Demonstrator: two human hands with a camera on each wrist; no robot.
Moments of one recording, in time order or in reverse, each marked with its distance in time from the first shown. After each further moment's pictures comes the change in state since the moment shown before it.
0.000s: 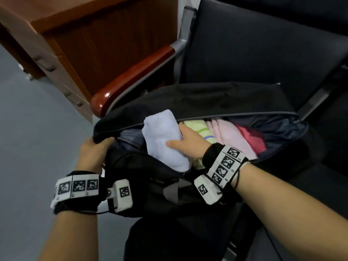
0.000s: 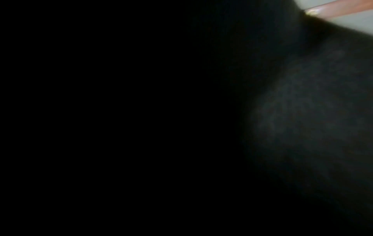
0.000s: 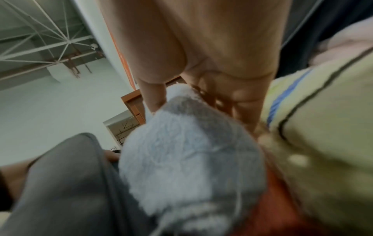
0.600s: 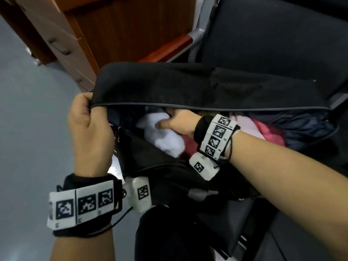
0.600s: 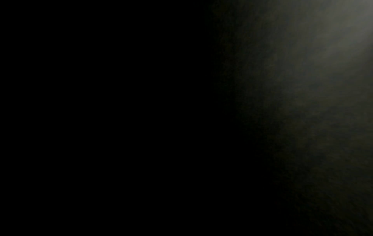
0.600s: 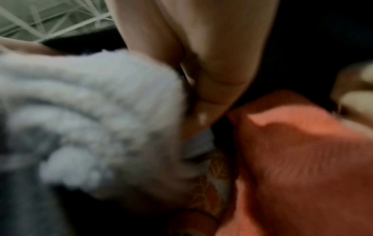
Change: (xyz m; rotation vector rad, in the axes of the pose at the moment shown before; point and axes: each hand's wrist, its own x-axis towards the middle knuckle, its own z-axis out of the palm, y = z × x) left_hand -0.071 0.069 -0.033 -0.191 0.120 0.561; right_hand 0.045 -0.066 0.035 -0.111 -0.074 0.028
